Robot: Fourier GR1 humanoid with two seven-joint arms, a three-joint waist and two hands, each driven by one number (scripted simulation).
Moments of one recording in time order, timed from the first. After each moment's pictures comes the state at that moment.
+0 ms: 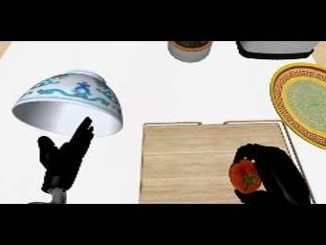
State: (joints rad) left arm 0.03 0.13 -0.09 -1.48 0.12 0.06 0.22; right arm 0.10 -0.32 0.32 -1.80 0.97 0.06 0.15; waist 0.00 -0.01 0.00
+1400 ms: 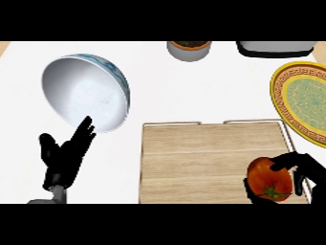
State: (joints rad) left arm 0.02 0.11 -0.06 -1.46 0.11 0.04 0.23; right arm 0.31 -0.12 0.24 -2.17 0.86 -0.29 0.24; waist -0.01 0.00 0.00
